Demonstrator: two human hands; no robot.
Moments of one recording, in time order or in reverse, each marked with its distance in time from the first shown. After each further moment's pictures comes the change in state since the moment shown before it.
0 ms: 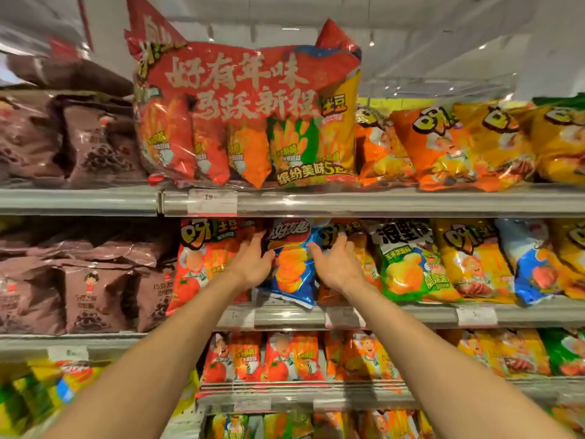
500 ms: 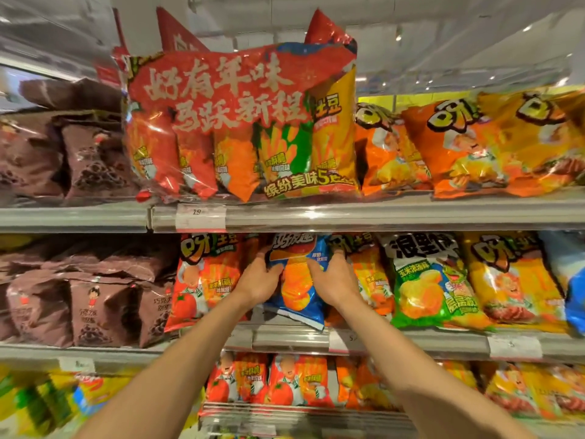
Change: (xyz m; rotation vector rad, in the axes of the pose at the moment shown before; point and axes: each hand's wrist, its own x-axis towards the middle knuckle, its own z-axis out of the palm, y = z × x) left_hand 0.020 0.012 0.030 -0.228 0.085 -0.082; right_hand 0.032 0.013 0.017 0.199 -0.046 -0.045
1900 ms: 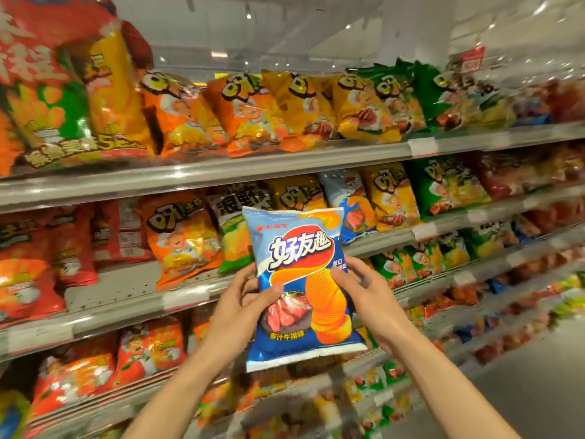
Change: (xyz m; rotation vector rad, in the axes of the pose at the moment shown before) left_hand -0.229 0.134 0.165 -0.780 -0.485 0.133; right_hand -0.218 0.175 -0.248 0.707 0.120 0.099
